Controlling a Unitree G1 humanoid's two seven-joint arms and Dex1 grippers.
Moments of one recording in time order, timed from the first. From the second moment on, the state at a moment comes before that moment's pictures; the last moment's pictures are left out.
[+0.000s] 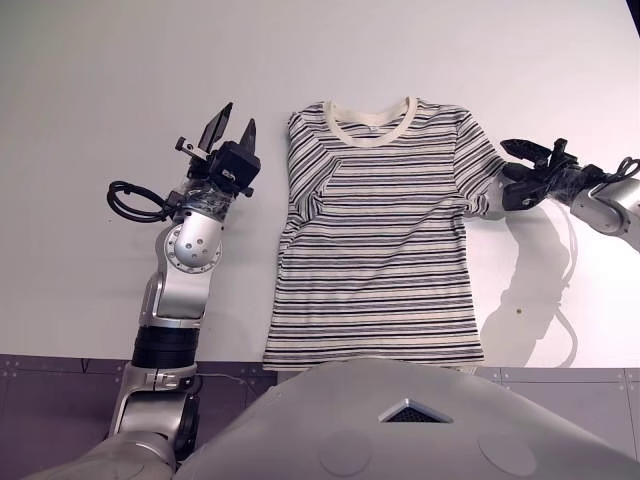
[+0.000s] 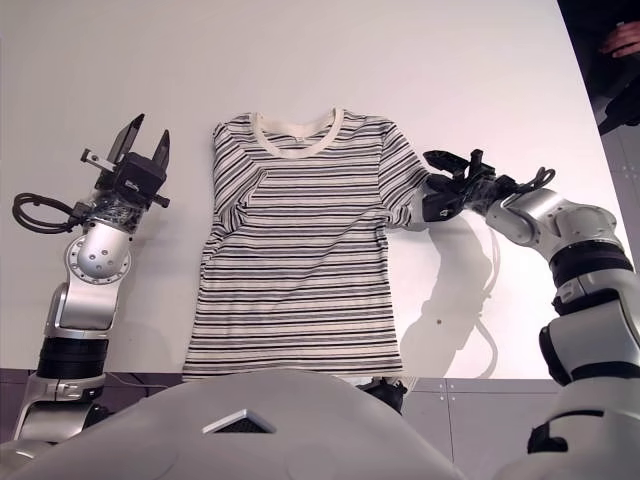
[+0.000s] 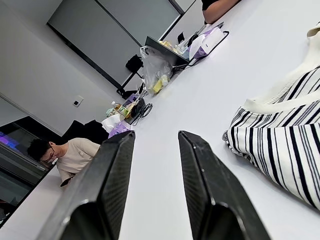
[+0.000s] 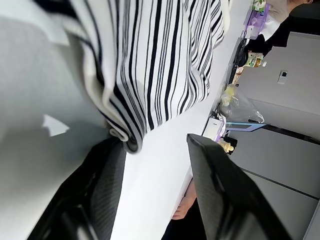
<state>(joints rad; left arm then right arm) 0.07 0.44 -0.06 -0.12 0.38 -0.12 -0.12 -0.54 -0.87 0.62 0.89 -0.94 -0.75 -0.17</state>
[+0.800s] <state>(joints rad) 0.07 0.44 -0.06 -0.11 0.38 -0.13 -0.10 -0.44 -0.87 0.54 0.78 -0.82 -0.80 -0.17</state>
